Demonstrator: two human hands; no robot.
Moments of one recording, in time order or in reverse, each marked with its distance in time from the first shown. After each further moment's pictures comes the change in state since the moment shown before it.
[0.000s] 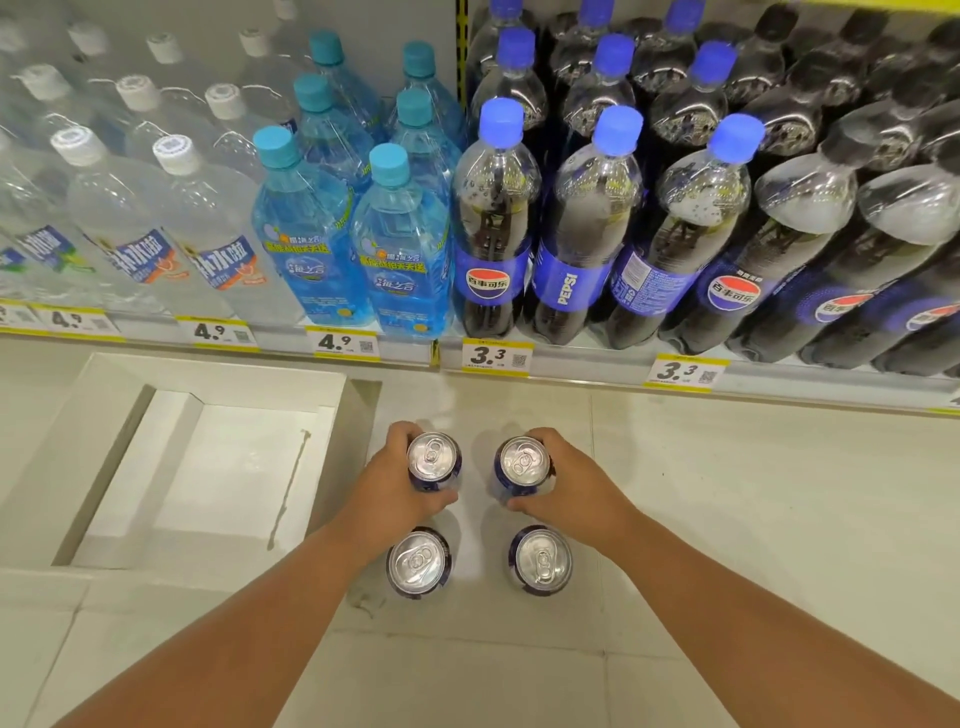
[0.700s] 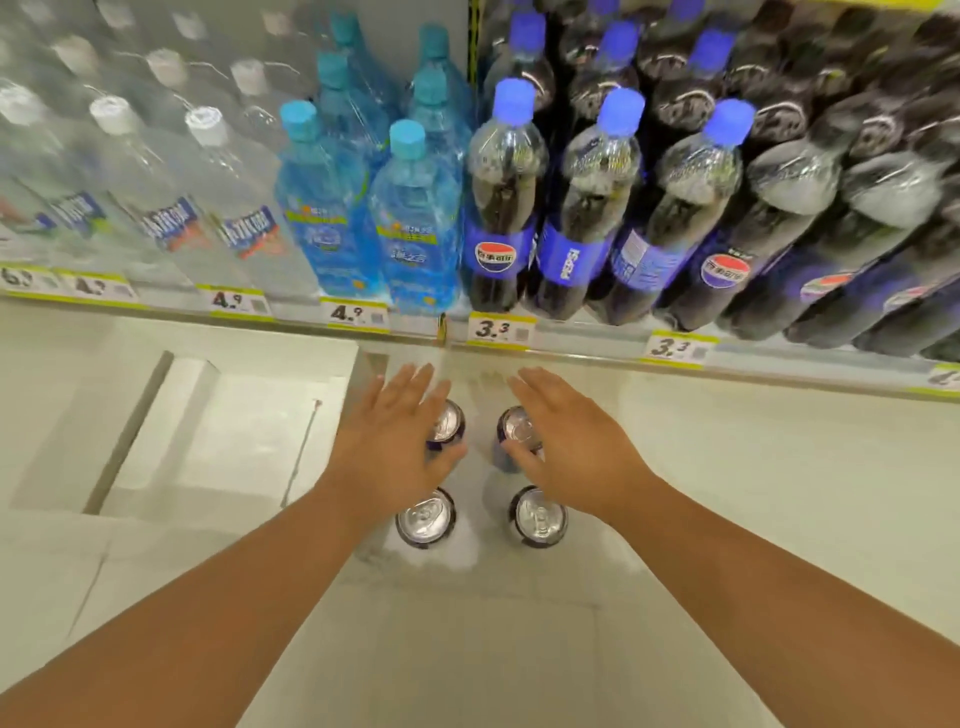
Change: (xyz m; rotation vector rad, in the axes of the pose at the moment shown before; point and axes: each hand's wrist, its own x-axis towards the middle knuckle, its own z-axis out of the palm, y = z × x) left_hand -0.027 0.029 -0.029 0.772 0.076 0.349; right_hand -0.034 -0.053 -0.024 -0.648 0.156 -0.387
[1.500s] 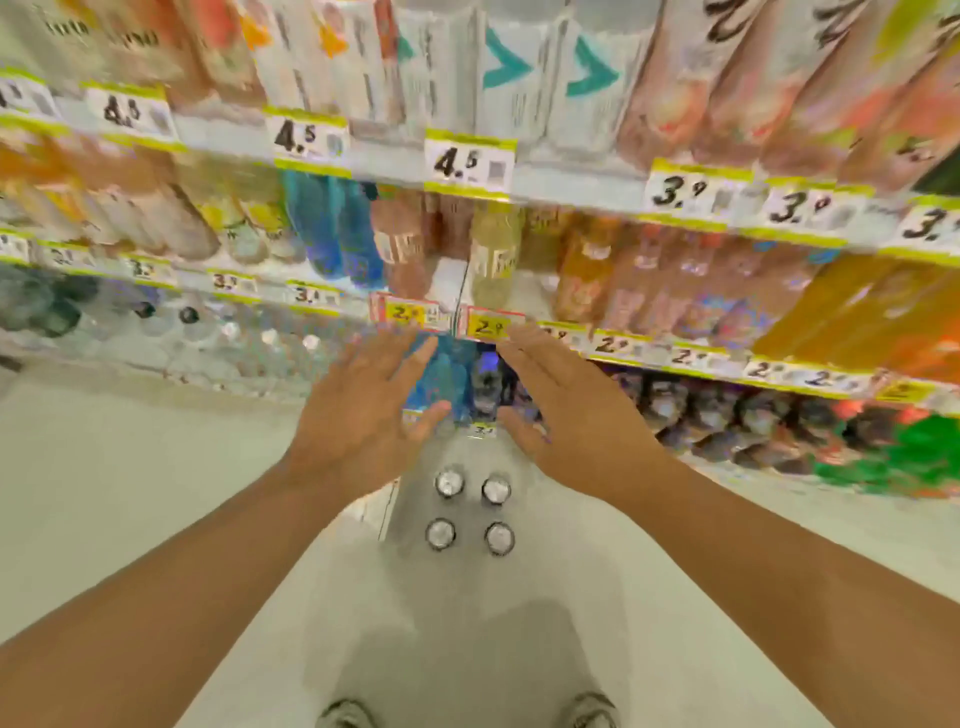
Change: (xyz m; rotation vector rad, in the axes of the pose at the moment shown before) left_hand -0.078 0.069 -0.481 0.048 0.262 0.015; right_hand -0.031 -0.122 -0.462 -0.048 0.238 -0.225
